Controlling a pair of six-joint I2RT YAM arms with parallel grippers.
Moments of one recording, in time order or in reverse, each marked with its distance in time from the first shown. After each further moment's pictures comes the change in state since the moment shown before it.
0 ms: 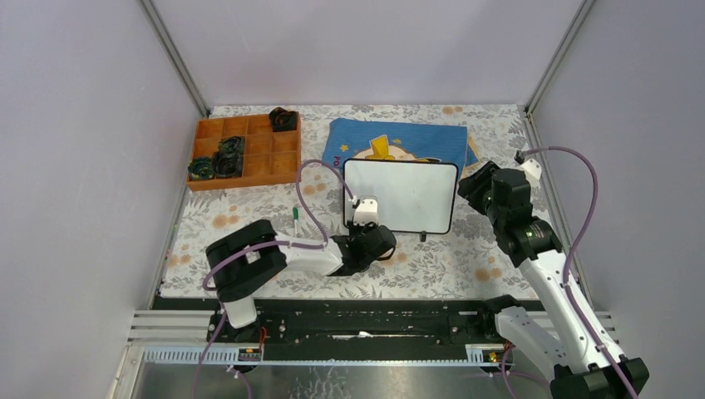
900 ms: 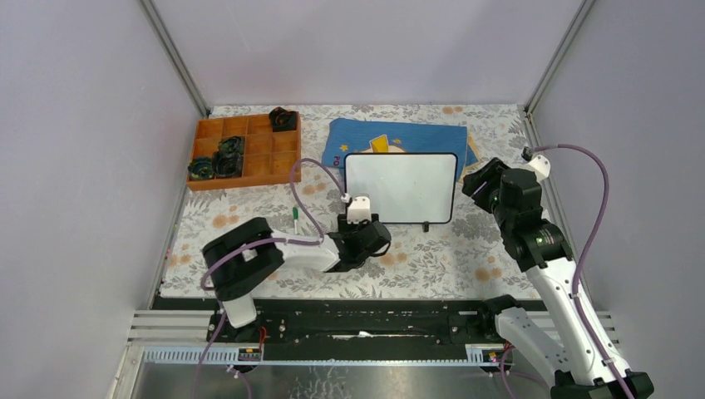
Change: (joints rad) left arm 0.041 0.029 0.029 -0.048 0.013 -0.066; right arm 0.000 -0.053 0.063 -0.053 0.012 -0.065
